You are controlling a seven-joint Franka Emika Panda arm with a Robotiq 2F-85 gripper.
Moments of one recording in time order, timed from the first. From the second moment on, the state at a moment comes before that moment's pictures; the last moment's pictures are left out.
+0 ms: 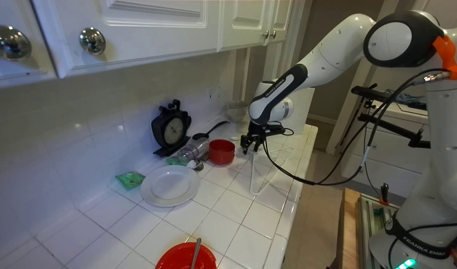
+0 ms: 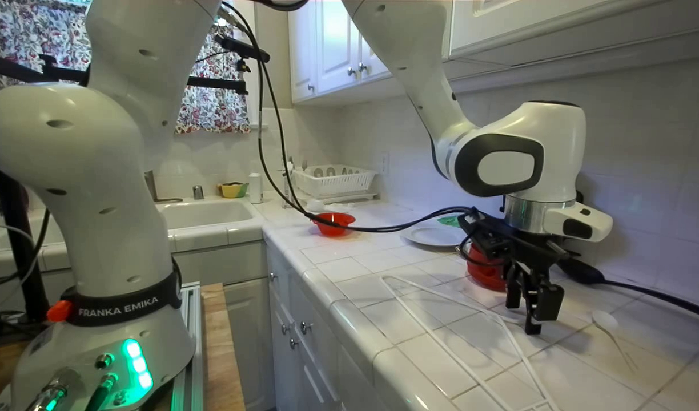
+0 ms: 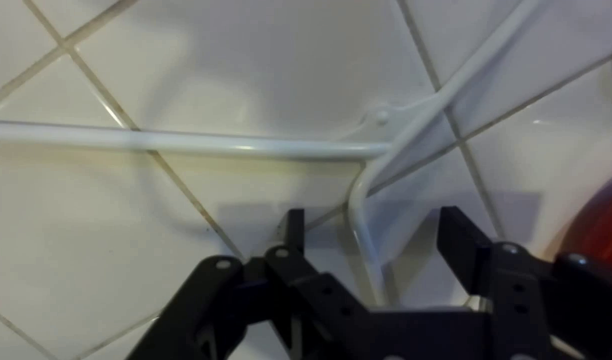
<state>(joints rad) -0.24 0.49 -0.12 -2.04 0.20 2.60 0.00</state>
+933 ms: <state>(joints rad) -0.20 0.48 -0.17 -2.02 0.16 2.48 0.07</state>
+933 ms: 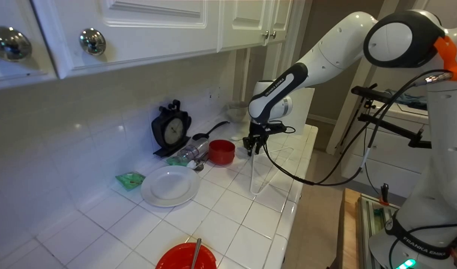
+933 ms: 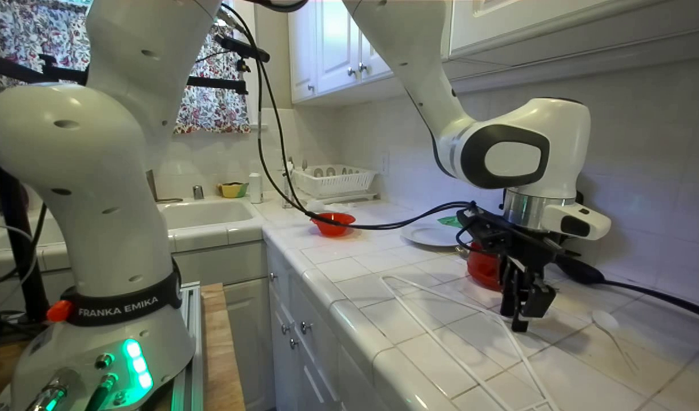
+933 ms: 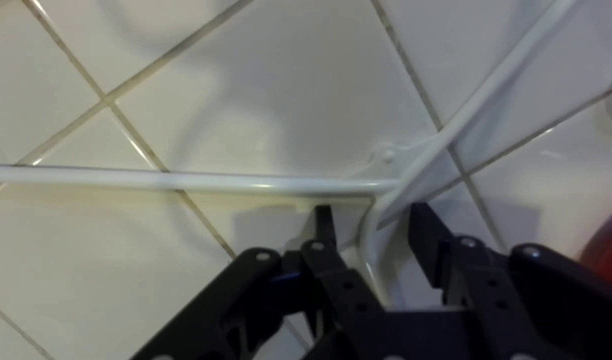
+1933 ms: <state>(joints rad) -0.25 0.32 -0.17 -2.15 0.17 2.54 -0.03</state>
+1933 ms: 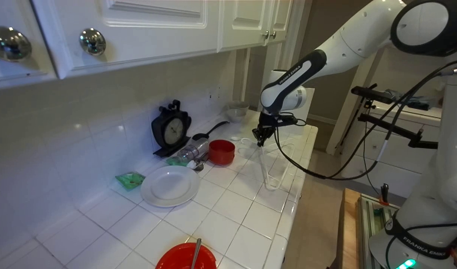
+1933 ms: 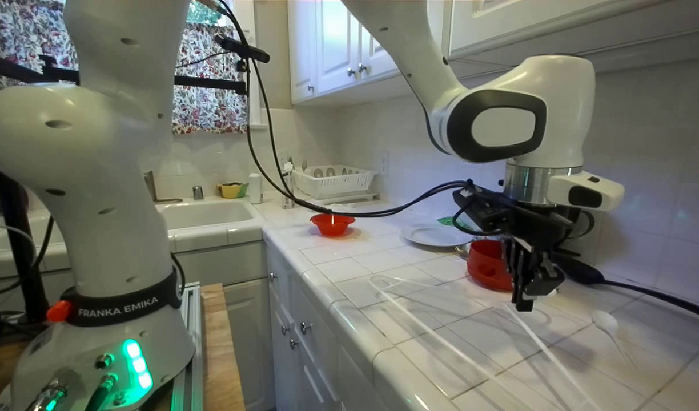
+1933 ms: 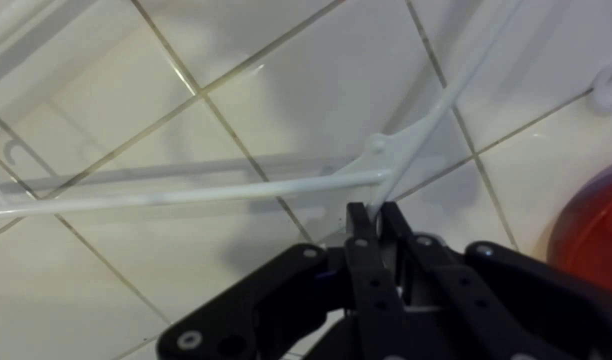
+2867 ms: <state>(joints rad) -0.40 -0.07 -0.09 -2.48 0.85 2.87 -0.66</state>
